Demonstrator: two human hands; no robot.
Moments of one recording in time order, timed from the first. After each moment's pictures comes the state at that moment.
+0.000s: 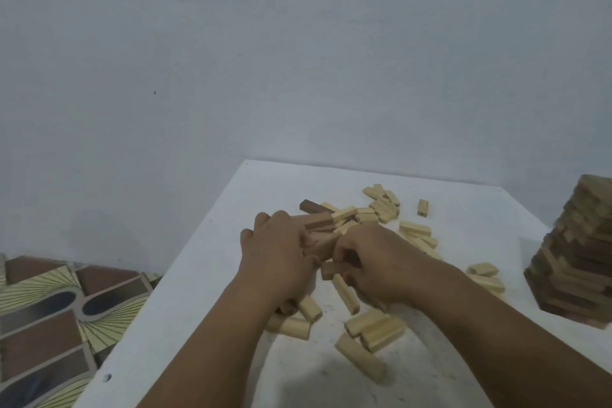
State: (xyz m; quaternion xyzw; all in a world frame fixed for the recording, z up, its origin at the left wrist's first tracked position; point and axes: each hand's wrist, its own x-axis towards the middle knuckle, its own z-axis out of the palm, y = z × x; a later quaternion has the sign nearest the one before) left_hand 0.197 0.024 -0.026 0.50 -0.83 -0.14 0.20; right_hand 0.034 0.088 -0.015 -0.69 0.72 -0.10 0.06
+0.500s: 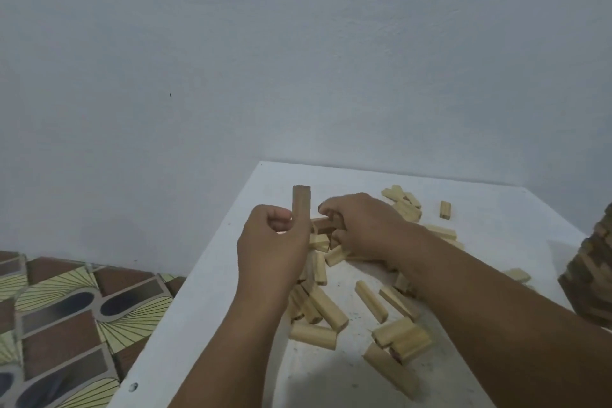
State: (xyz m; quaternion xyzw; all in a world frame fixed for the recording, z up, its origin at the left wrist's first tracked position) left_hand 0.215 0.028 -0.015 0.51 -0.52 -0.47 0.49; right_hand 0.048 0.016 -0.006 -0.69 0.72 -0.10 0.03
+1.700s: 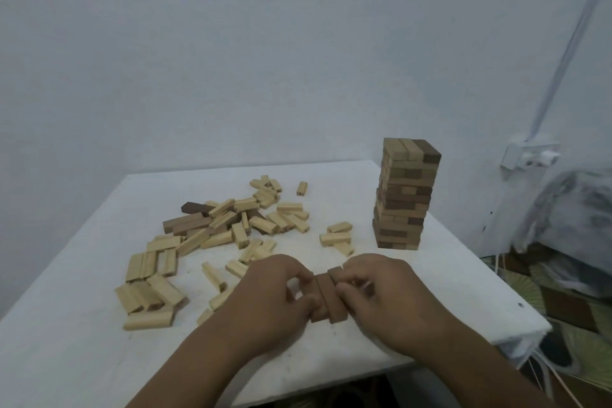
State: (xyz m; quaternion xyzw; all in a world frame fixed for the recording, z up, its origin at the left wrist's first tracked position) left_hand 0.118 0.157 -0.029 0.29 -0.91 -0.26 0.14; right_hand -0.027 0.286 -0.029 -0.52 0.80 -0.28 0.07
